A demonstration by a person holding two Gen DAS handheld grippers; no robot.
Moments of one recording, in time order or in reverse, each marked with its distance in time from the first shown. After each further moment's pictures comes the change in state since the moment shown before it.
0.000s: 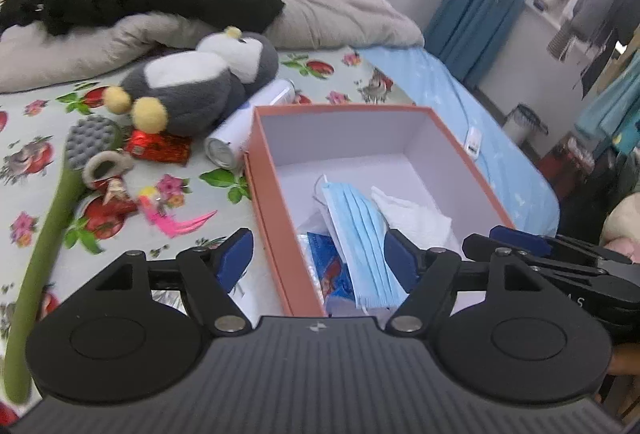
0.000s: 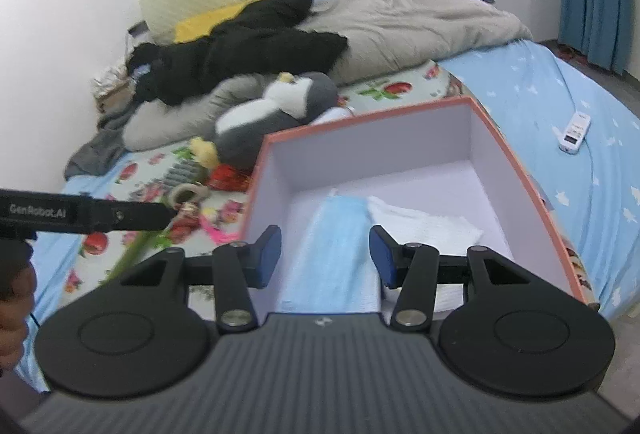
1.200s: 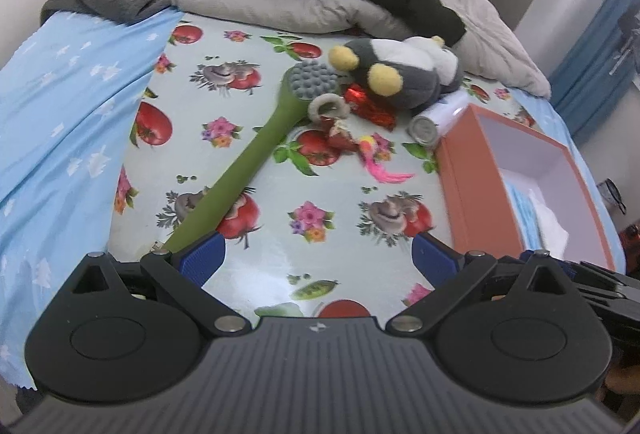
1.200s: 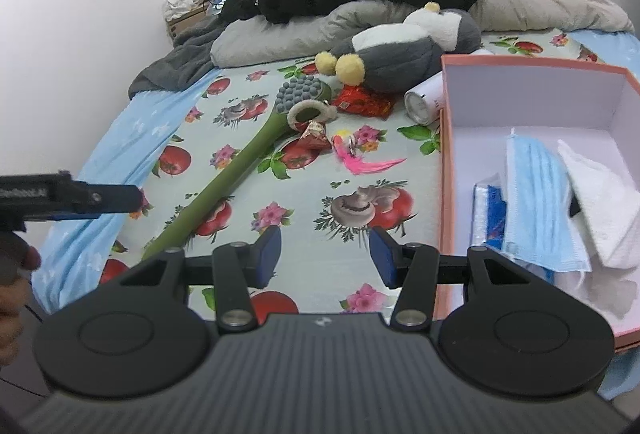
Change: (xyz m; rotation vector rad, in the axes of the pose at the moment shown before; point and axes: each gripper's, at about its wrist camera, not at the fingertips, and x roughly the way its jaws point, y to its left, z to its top) left arm -0.102 0.170 -0.100 -0.285 -0.038 0.277; right arm 0.062 0.144 -0.056 -0.151 0.167 0.166
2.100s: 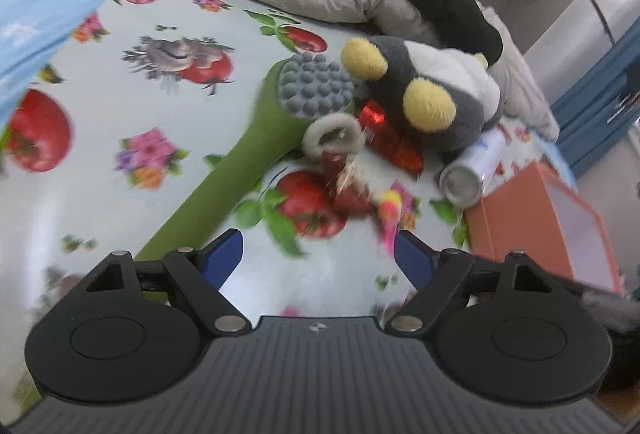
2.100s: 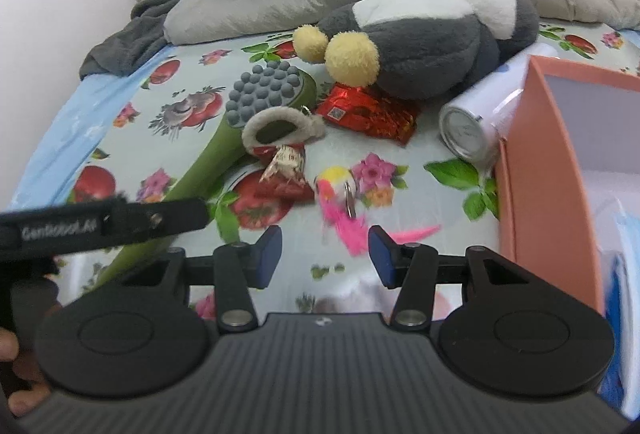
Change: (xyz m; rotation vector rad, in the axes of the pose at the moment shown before) left arm 0.200 0.032 0.068 -0.151 0.008 -0.132; right arm 0.181 -0.004 0.073 -0.035 0.089 -0.066
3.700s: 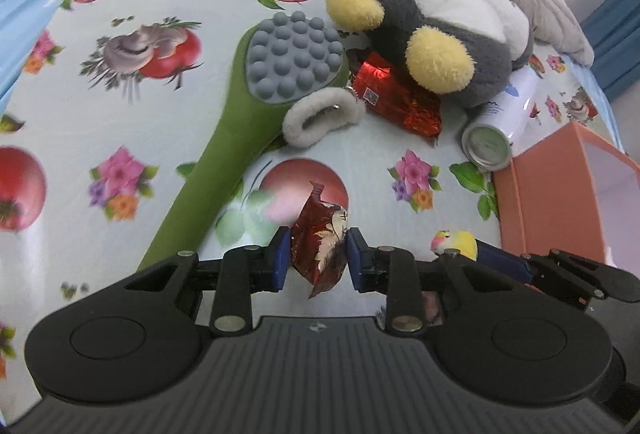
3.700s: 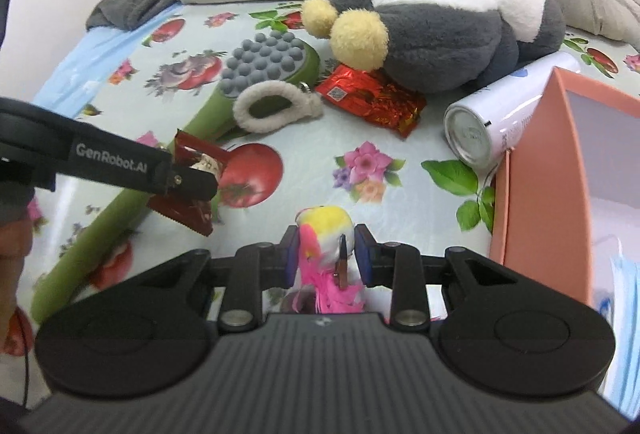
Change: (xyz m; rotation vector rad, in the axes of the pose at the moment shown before) left arm 0.040 -0.039 0.044 0.120 0.245 0.134; right arm 0.005 -0.007 0.006 -0.116 0.092 0.012
